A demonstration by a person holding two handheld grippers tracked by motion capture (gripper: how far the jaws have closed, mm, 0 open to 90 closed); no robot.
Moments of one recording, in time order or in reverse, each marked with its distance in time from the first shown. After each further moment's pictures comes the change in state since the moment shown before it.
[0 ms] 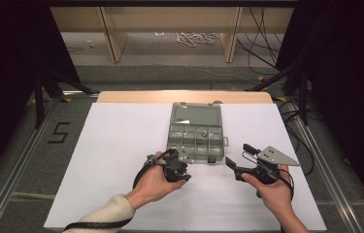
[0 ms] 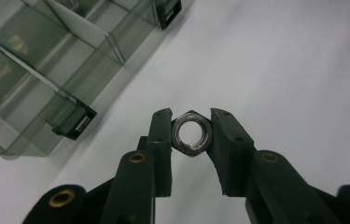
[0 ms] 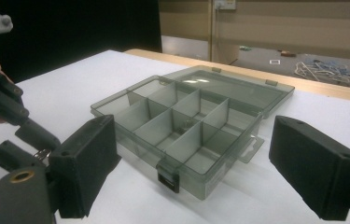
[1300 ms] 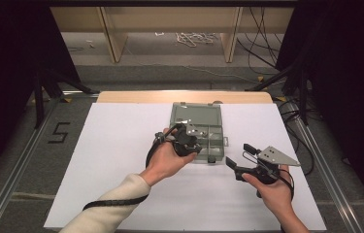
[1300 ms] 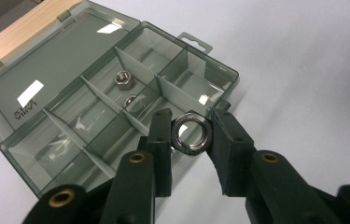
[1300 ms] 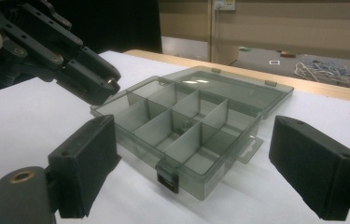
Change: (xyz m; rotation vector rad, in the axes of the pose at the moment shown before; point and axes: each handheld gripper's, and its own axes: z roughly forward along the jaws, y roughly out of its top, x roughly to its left) left arm 0.027 0.058 -0.004 -0.155 0.091 -0.042; right arm 0.000 0.000 0.001 -0.017 0.001 0.003
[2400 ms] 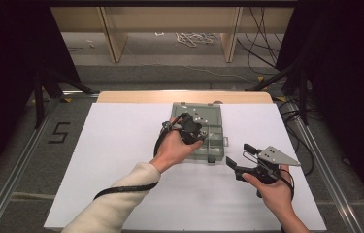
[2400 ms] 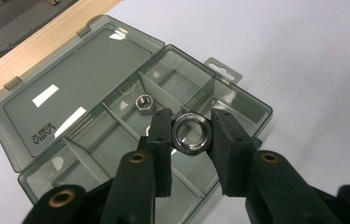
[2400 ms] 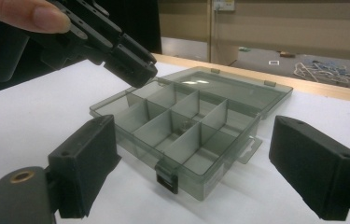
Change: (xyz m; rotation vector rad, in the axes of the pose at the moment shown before) left arm 0.017 0.025 0.023 -0.010 0.039 -0.040; right arm -0.001 0.000 -0.001 0.010 0.002 0.004
